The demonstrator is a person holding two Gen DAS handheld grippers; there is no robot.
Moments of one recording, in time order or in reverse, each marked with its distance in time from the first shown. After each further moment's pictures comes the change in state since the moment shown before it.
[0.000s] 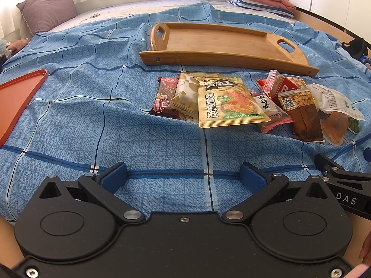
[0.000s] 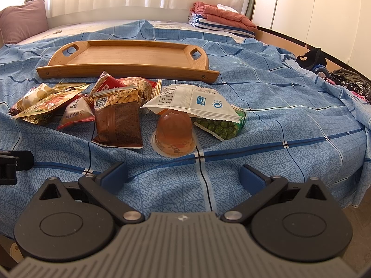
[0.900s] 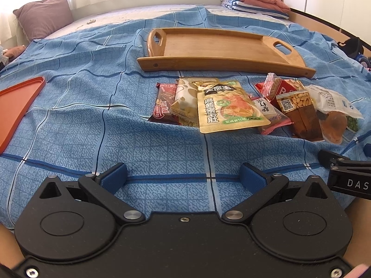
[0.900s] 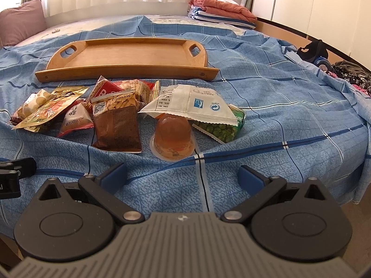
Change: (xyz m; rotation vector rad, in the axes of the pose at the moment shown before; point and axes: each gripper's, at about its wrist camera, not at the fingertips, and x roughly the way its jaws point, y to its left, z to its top) left arm -0.004 0.002 0.001 0.020 -0.020 -0.016; right arm 0.000 -0.008 0.013 0.031 0.045 0.023
